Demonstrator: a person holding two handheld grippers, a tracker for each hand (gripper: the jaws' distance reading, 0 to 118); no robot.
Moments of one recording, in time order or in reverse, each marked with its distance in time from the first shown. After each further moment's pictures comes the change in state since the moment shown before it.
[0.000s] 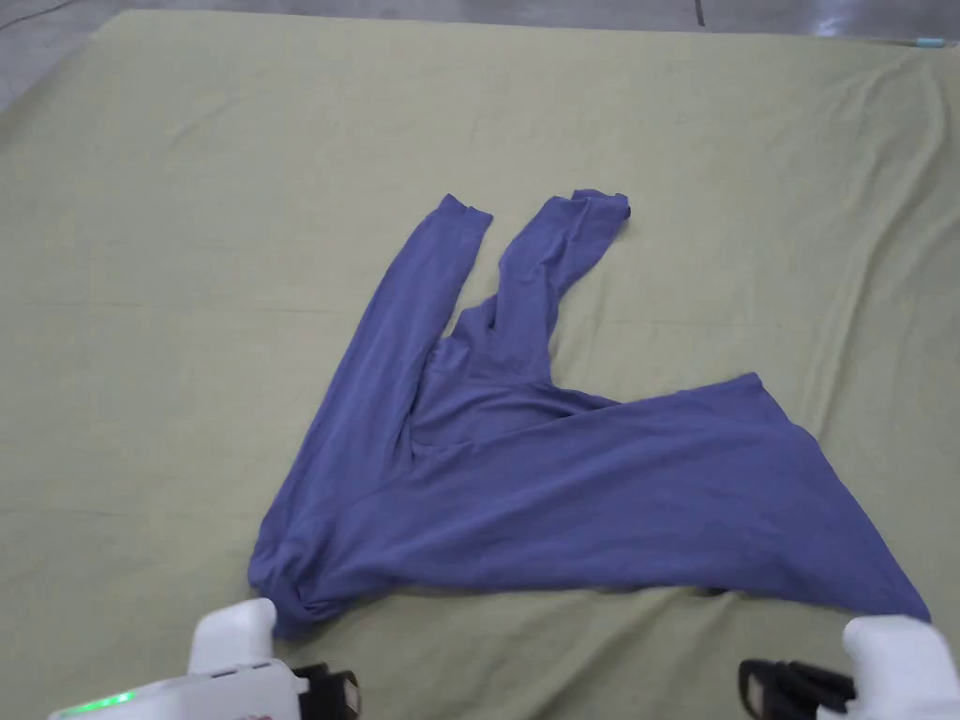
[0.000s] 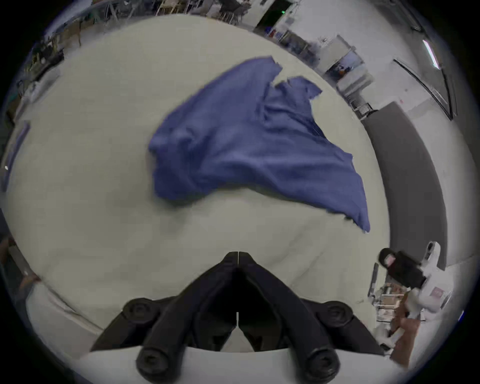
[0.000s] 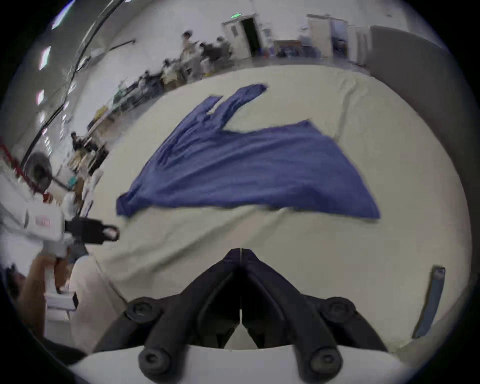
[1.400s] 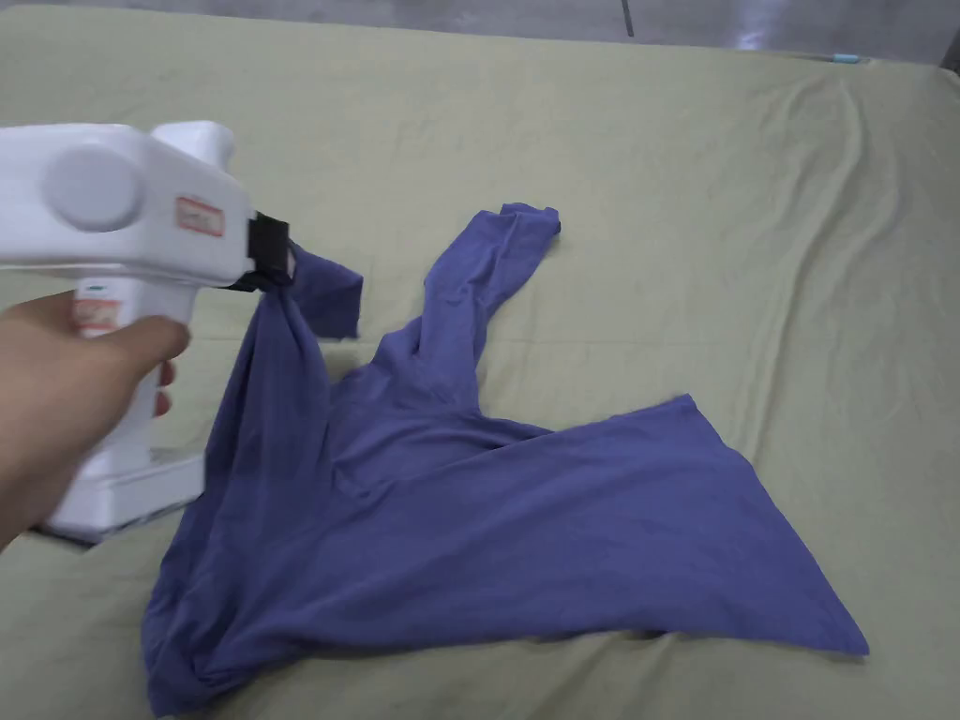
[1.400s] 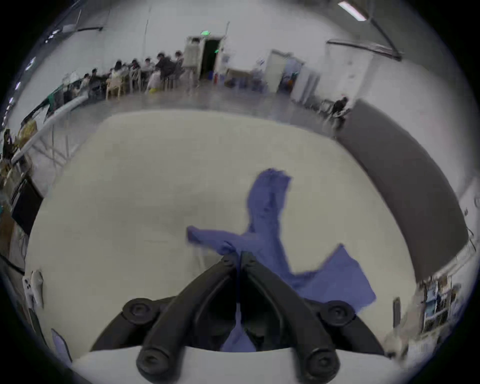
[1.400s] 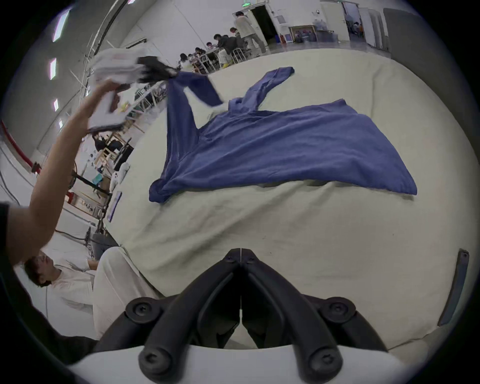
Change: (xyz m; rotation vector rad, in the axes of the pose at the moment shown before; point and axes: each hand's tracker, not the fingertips) left arm 0.104 0.283 0.031 0.331 0.005 -0.461; right arm -0.014 -0.006 0.012 -0.028 0.145 -0.072
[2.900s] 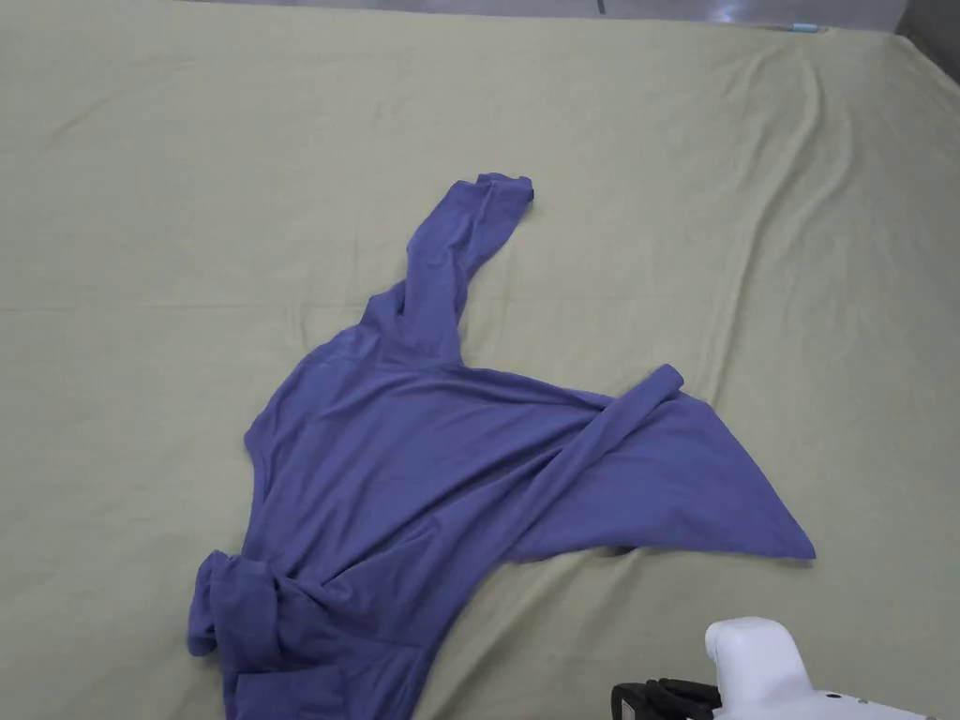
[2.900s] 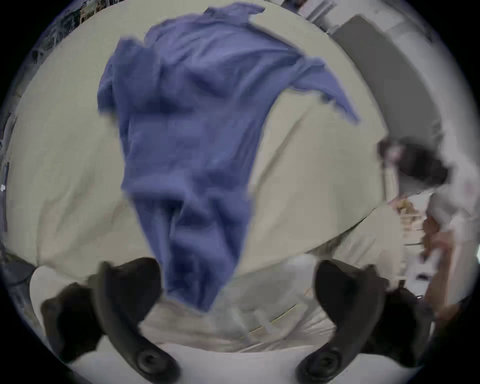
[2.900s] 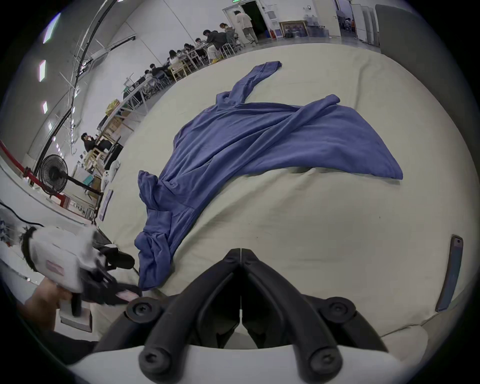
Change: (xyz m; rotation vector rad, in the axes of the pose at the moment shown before) left arm 0.073 -0.330 0.115 -0.575 -0.108 0.124; right arm 0.001 -0.011 0.007 -0.039 -0.062 -0.027
